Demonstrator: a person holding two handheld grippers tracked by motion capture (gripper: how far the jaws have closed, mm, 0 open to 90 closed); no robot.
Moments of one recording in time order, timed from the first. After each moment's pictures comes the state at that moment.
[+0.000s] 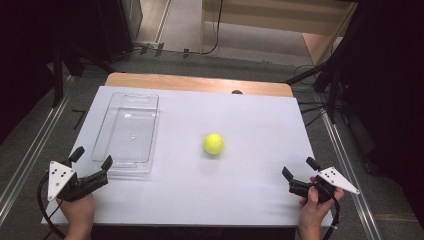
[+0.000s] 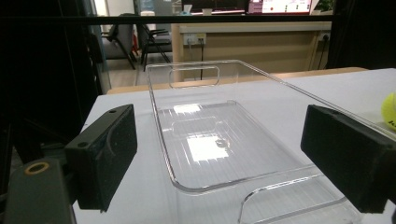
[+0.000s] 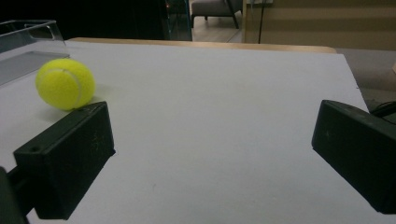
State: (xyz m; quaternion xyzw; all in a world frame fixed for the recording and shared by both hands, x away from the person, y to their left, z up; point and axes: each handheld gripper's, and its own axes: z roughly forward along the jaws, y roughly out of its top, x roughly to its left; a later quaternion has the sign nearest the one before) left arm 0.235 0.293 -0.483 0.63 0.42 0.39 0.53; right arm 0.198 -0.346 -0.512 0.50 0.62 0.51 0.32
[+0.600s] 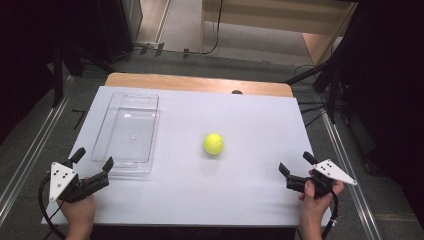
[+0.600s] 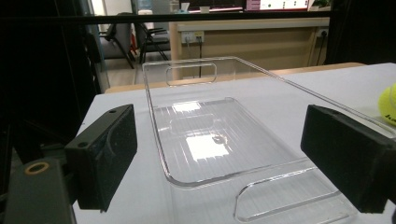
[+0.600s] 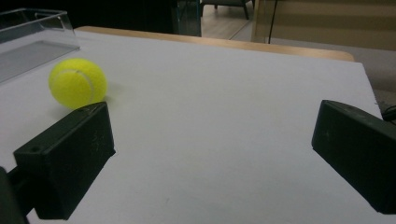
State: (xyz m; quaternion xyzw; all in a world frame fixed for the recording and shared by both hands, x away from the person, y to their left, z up) left arm 0.233 0.291 -0.484 0.63 0.42 0.39 0.52; right arm 0.209 -0.335 -0.492 0.50 0.65 0.49 0.30
